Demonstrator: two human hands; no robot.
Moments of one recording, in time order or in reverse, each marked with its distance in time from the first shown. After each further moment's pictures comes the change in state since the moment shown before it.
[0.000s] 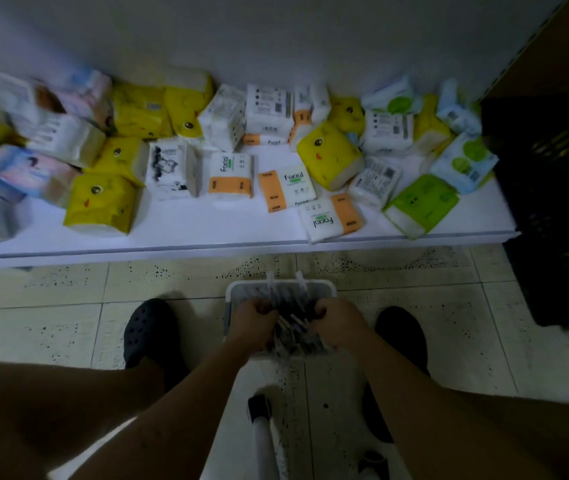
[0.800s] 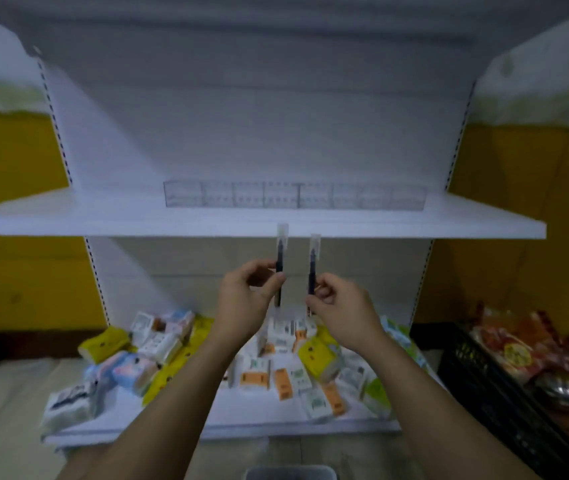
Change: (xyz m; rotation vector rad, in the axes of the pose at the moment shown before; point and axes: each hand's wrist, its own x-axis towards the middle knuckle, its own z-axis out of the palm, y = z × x) left_hand -0.317 0.282 -0.136 -0.152 0.469 1.178; right_hand -0.293 -0.187 -0.212 0.258 0.838 -0.798
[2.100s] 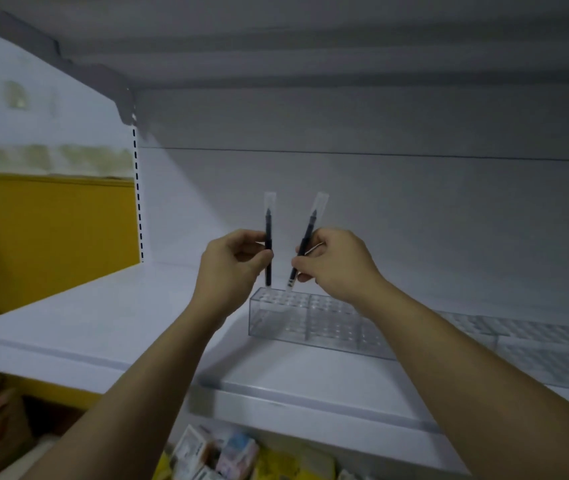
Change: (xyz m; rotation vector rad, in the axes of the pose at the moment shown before) left_hand 0.318 -0.047 -0.164 0.166 0.257 0.065; right_hand 0.339 -0.180 0.127 0.138 -0.148 -0.177
